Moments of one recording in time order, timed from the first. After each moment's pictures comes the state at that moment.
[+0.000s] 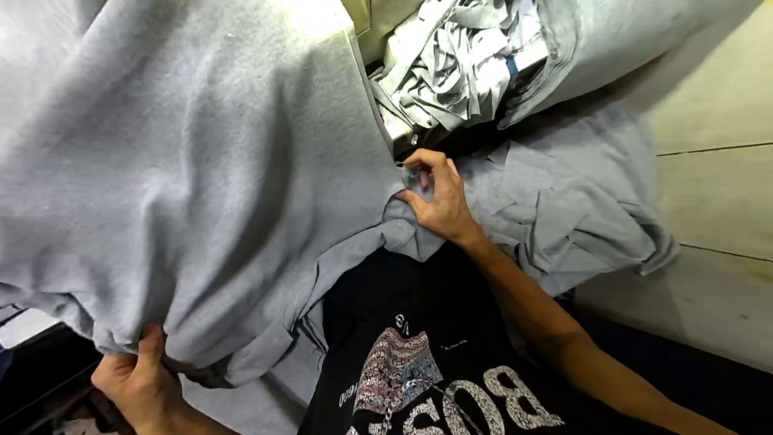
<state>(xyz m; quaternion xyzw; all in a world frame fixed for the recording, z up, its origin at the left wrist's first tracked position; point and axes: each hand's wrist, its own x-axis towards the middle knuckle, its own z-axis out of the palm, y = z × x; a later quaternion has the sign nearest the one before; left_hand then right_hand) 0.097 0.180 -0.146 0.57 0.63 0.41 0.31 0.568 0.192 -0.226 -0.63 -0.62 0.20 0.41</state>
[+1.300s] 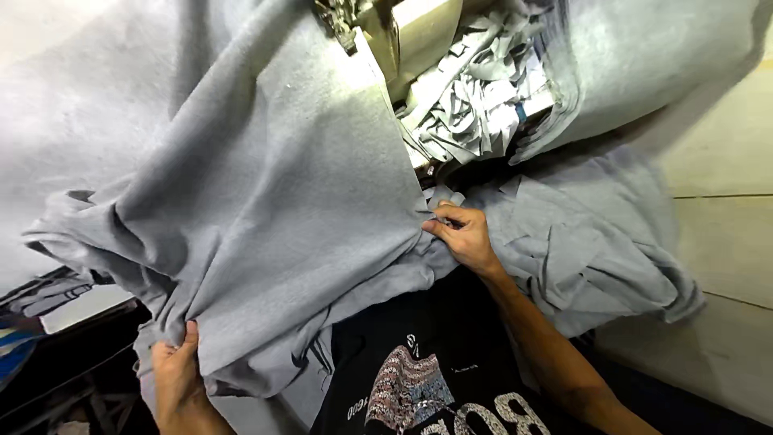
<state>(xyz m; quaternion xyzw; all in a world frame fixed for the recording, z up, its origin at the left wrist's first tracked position) 0.109 0.177 -0.152 0.43 0.71 0.40 0.39 0.575 0.180 -0.227 -0.54 -0.49 0.39 0.55</state>
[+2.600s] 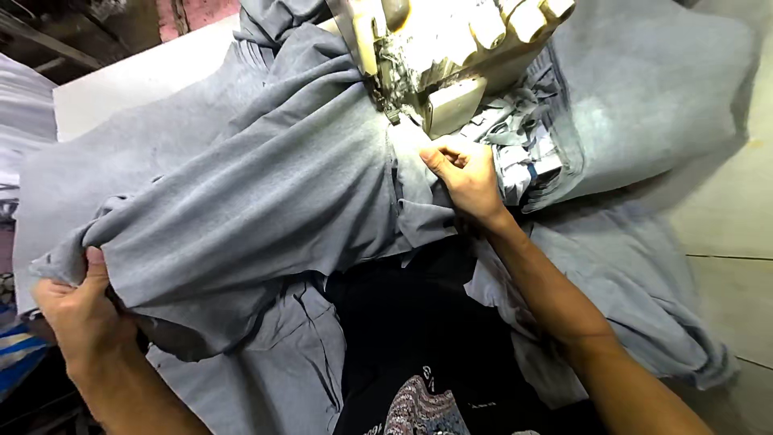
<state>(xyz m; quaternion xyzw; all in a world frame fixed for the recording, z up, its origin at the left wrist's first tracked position) 0.068 0.326 -0.097 0.52 0.63 0.50 0.29 0.574 0.329 -0.129 -0.52 -0.57 0.32 0.55</state>
